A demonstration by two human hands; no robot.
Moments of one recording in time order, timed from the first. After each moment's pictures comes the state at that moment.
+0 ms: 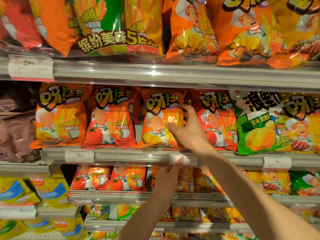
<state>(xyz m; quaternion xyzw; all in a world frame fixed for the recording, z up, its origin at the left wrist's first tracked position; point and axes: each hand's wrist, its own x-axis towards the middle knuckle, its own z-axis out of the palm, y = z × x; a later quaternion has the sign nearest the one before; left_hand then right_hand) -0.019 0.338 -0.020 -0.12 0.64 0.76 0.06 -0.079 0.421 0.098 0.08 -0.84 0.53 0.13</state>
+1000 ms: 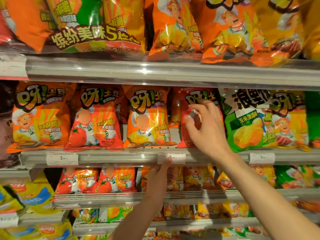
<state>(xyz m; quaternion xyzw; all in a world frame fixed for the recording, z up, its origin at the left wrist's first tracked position) -0.018 0.351 -0.022 -0.13 0.59 0.80 0.04 -0.063 0.489 0.099 0.10 -0.90 0.29 0.32</state>
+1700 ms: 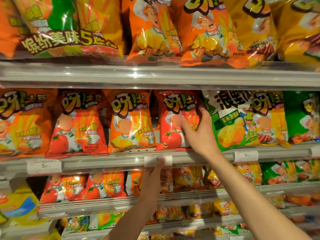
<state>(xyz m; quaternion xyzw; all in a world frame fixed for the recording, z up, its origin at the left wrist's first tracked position) -0.024 0.369 -0.025 -0.14 0.59 0.80 0.05 -0.073 0.517 0.083 -0.02 -0.86 0.44 0.24</state>
